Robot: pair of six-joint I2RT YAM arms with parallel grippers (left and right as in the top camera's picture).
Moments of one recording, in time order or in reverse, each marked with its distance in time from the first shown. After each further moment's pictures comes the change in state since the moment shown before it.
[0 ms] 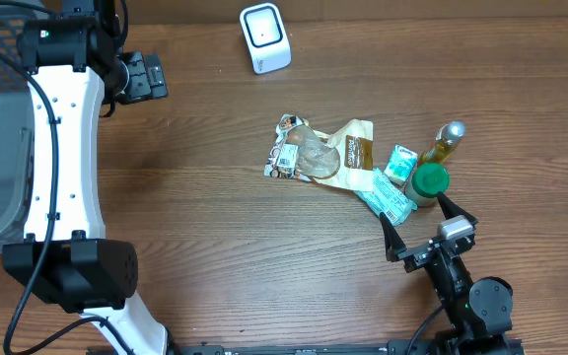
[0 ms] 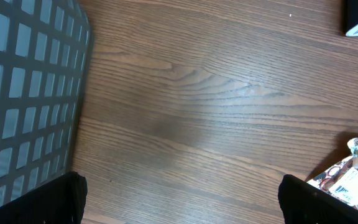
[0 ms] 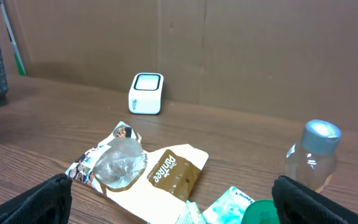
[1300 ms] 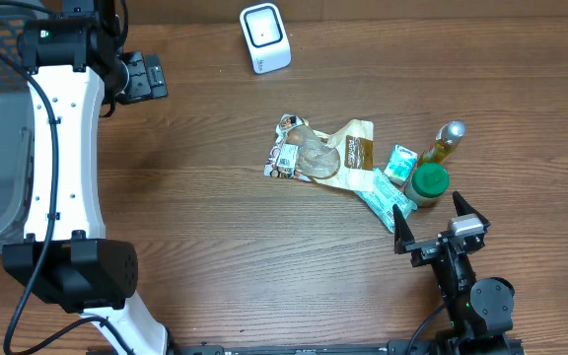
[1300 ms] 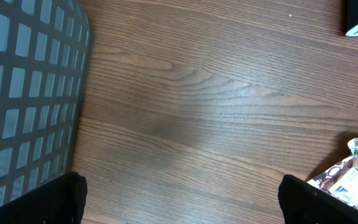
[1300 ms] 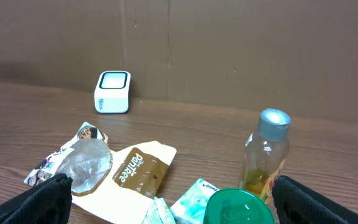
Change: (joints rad) left arm 0.000 0.000 0.000 0.000 0.000 0.000; right arm -0.026 0.000 0.000 -0.011 0.111 0.000
